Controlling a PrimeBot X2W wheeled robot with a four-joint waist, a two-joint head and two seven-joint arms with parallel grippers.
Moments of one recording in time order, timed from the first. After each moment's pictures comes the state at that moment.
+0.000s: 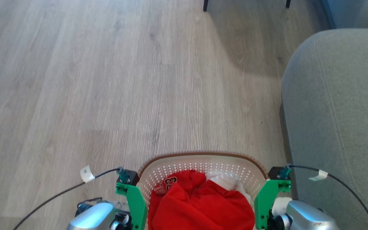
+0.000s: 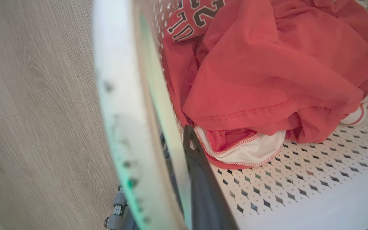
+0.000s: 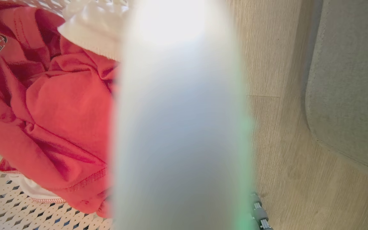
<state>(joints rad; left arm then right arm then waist) -0.53 0.14 -1.28 1.03 -1.13 -0.11 0.28 -0.52 -0.07 0.92 1.16 1.04 0.11 0.24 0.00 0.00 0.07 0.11</state>
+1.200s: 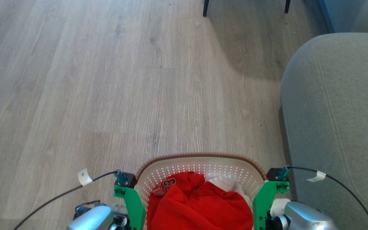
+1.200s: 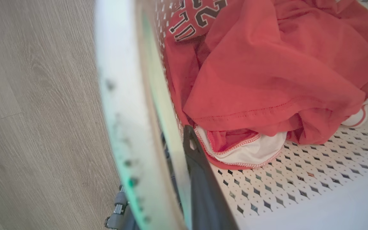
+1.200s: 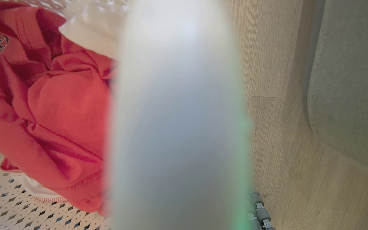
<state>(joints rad) -0.52 0.14 -1.29 1.03 -1.14 -0.11 0.27 -0.53 -0.07 1.05 1.18 1.17 0.11 0.21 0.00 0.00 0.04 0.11</state>
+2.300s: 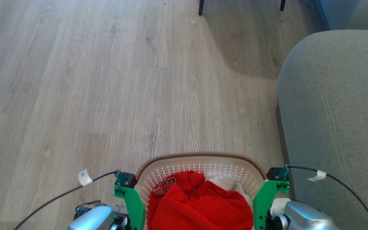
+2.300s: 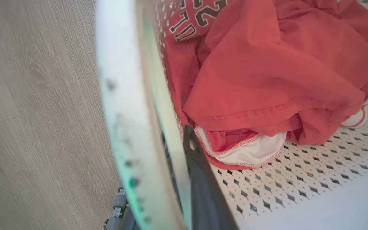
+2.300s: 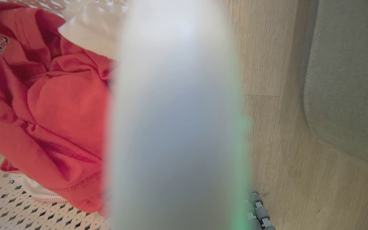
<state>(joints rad) -0.52 0.14 -1.29 1.05 -1.14 -0.11 0.26 -0.55 -0.07 1.13 1.19 1.25 0.11 0.19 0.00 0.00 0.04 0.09</state>
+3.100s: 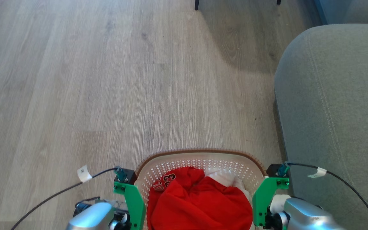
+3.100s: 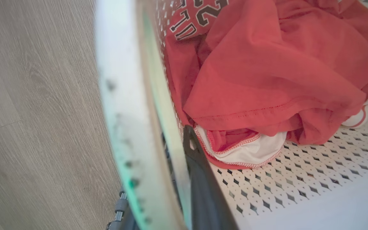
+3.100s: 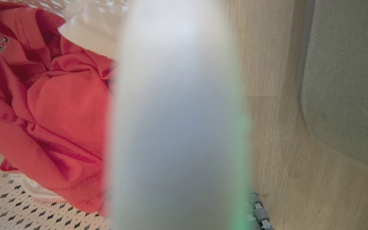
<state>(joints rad) -0.54 0.13 -1.29 1.06 -1.14 -0.11 0.26 -0.57 -0.07 1.17 1.20 1.29 0.11 0.17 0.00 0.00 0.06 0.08</state>
